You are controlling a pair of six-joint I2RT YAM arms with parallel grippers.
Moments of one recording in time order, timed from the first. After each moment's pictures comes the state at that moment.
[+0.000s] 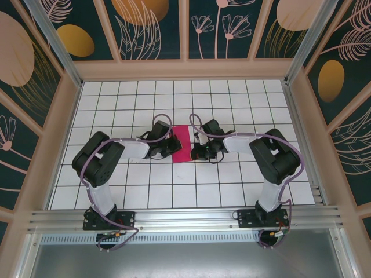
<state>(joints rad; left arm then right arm) -0.59 1.84 0.85 0.13 0.29 -0.98 0.60 1.81 0.91 -0.23 -0.52 0.47</state>
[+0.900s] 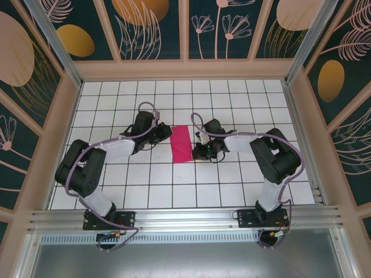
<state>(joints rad) -0.46 1.65 0.82 0.19 0.34 -0.86 0.58 1.81 0.91 -0.23 -0.54 0.47</state>
